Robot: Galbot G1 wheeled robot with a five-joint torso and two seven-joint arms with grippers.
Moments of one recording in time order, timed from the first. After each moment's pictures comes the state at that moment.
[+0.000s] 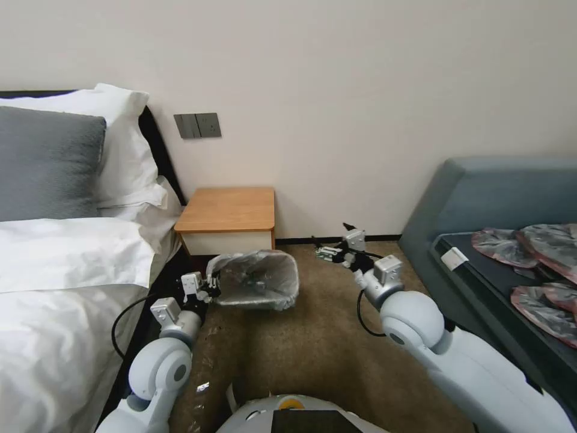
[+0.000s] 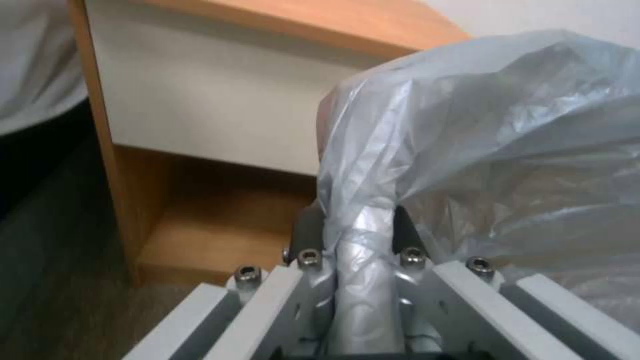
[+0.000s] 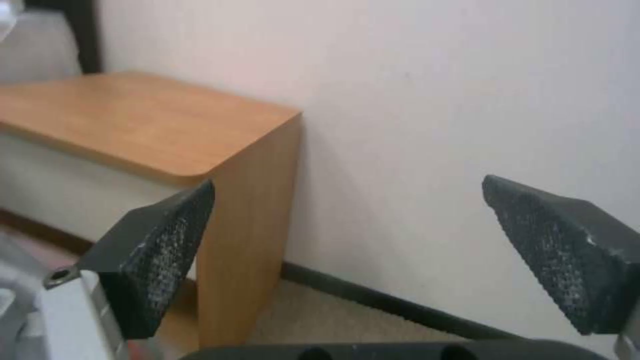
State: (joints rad) left arm 1.56 -1.24 -0.56 -2.33 -0.64 0.44 -0.29; right arm -1.09 0.82 0.18 2.34 0.57 -0.42 0.37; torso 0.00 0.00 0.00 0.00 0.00
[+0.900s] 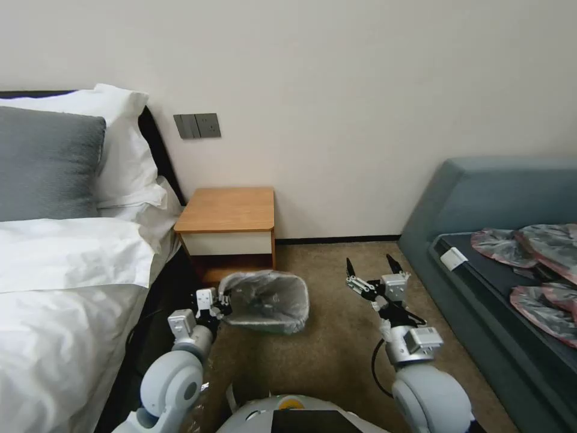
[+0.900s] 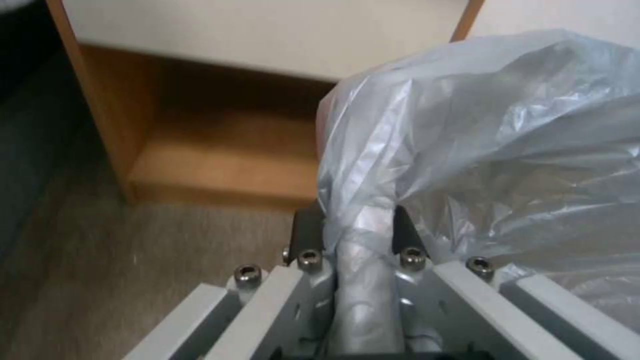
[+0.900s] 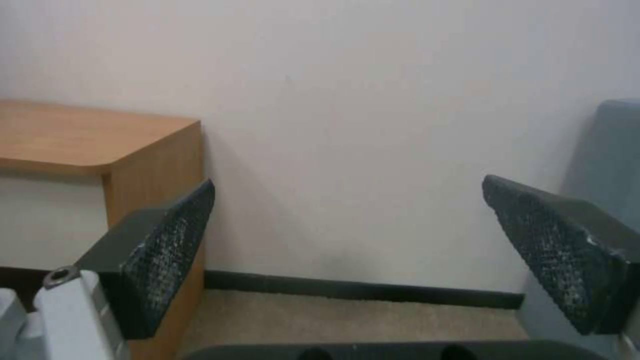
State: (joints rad) left arm 1.60 -1.22 -0.43 -2.34 -0.64 0.52 -0.42; right arm -1.71 1.32 0.47 2.45 0.02 -0.13 0.17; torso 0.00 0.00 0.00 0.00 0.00
